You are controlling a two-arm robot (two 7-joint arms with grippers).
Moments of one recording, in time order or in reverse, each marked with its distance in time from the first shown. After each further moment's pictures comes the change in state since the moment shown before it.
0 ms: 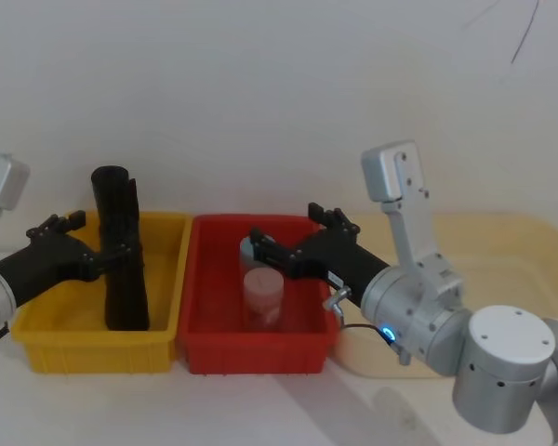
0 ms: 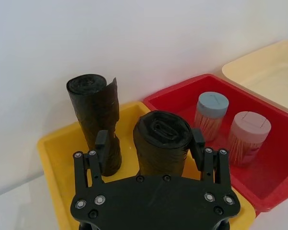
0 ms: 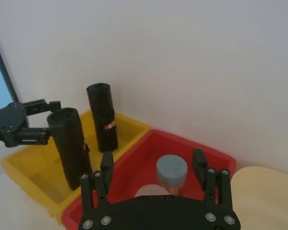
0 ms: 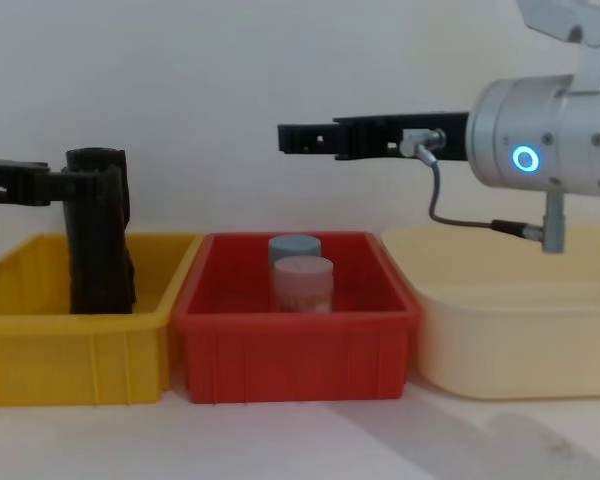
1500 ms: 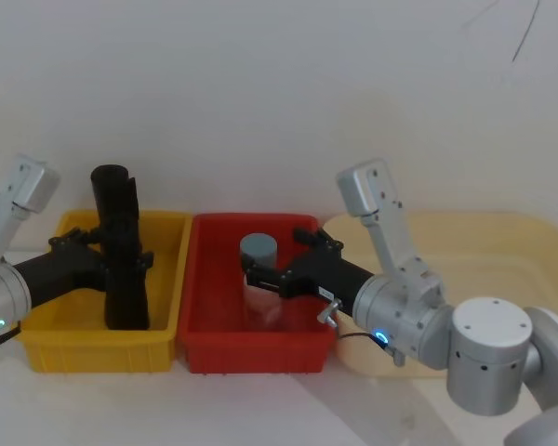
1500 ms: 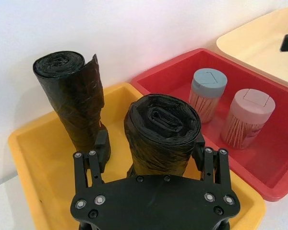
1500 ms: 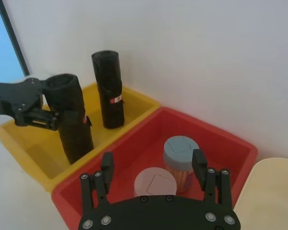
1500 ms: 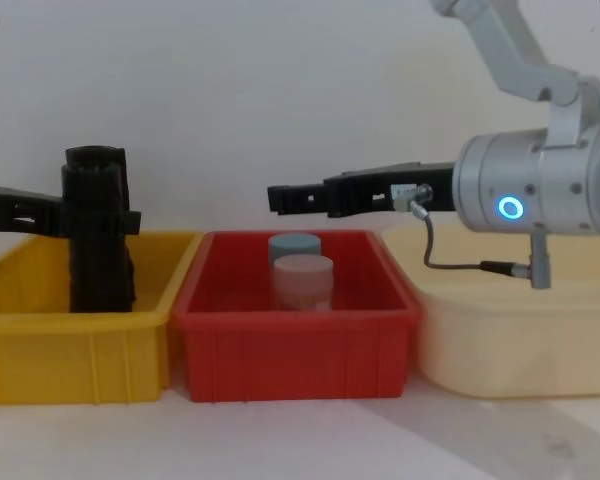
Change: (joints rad) left arm -0.116 0.010 0.101 0.131 0.010 0.038 -0.085; right arm 0.094 0.037 -0.061 0.166 0.024 -0.031 0.094
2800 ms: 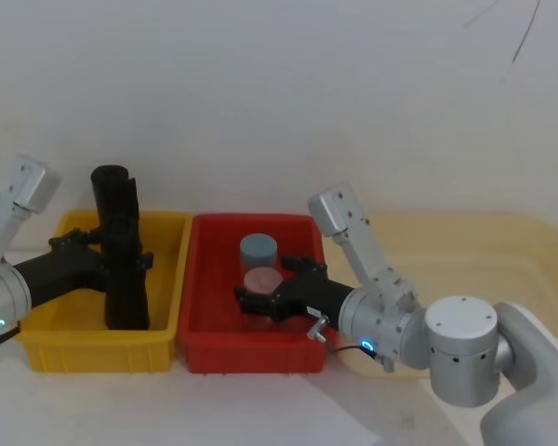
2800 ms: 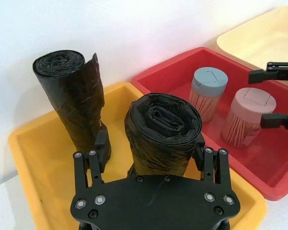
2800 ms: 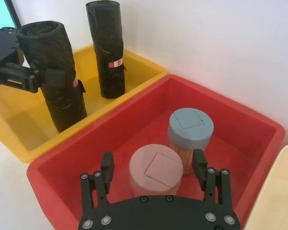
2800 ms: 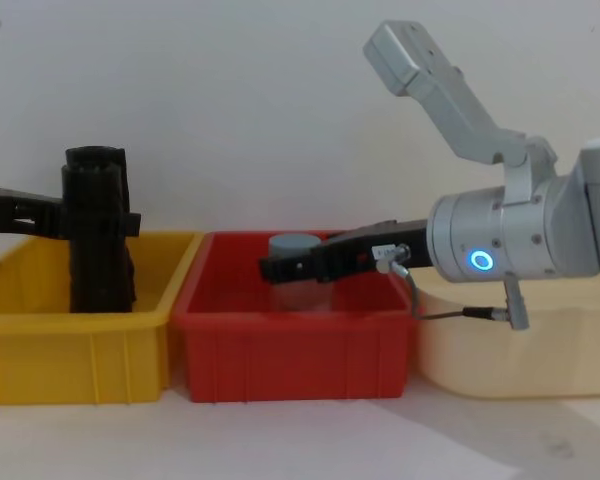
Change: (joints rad) left arm -0.004 0.002 0.005 0.004 0.002 0.001 -0.001; right arm 0.097 -0.022 -0.062 0.211 -0.039 -0.022 0.067
